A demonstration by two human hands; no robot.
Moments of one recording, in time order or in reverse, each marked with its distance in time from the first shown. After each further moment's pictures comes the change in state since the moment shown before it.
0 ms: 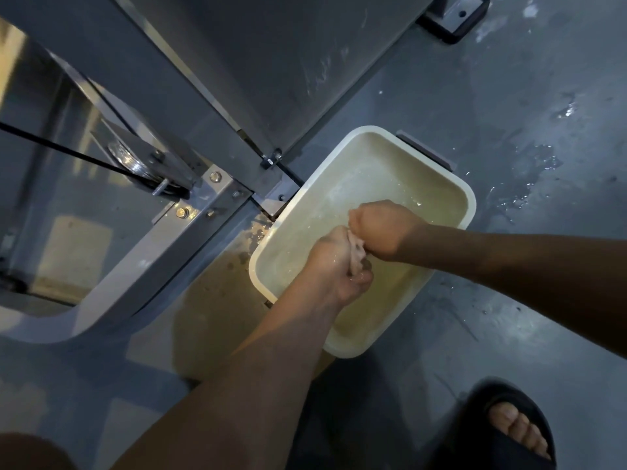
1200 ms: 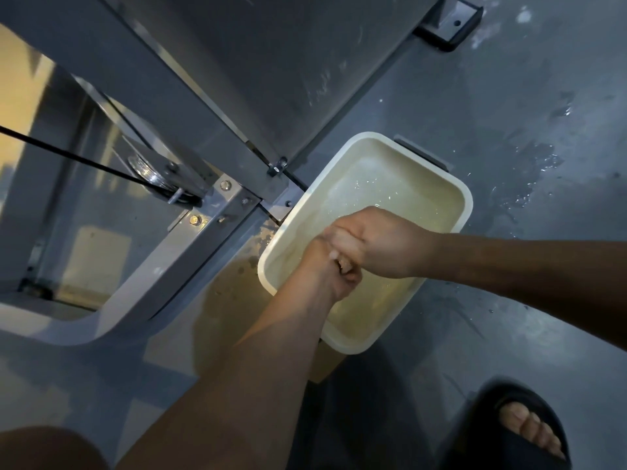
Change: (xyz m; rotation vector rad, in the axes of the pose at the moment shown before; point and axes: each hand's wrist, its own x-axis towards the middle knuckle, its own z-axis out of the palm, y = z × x) left_hand -0.010 0.010 -0.011 0.111 0.104 0.068; right_hand -0.058 -0.031 -0.034 0.632 0.114 -0.209
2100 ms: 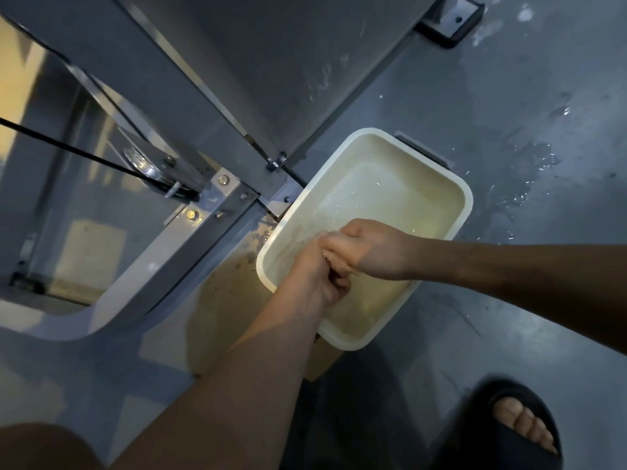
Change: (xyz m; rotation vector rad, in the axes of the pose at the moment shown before) left_hand 0.008 -0.007 -0.016 0.057 0.003 -0.047; right_hand 0.006 0.003 0.018 0.200 -0.113 0.163
